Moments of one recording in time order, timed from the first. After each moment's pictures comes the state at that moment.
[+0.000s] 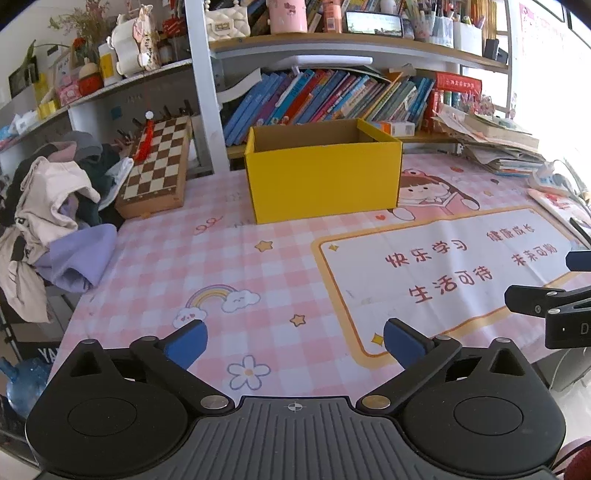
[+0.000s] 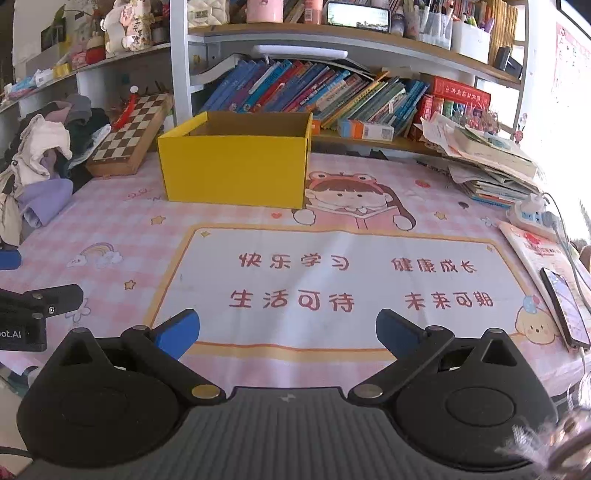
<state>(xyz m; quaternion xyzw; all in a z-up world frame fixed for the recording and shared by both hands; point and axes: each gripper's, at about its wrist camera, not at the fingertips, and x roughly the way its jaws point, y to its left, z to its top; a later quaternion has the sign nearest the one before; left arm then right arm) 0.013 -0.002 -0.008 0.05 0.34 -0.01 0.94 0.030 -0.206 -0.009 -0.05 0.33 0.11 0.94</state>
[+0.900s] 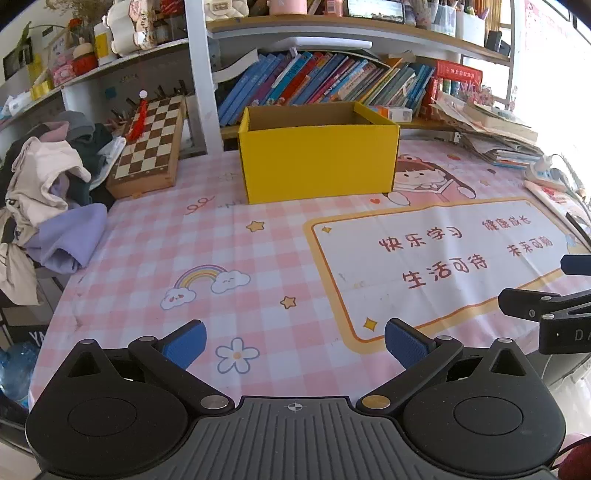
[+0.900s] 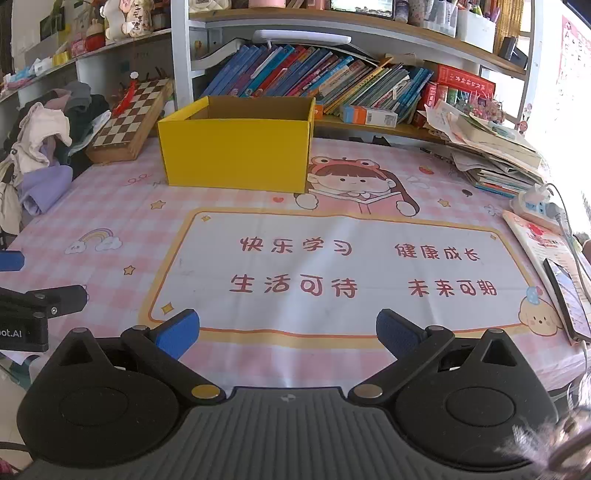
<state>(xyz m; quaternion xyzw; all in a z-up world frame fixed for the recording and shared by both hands) 0.018 -0.001 -0.015 0.03 0.37 -0.01 0.93 0.033 -0.204 -0.011 -0.05 0.35 0.11 0.93</state>
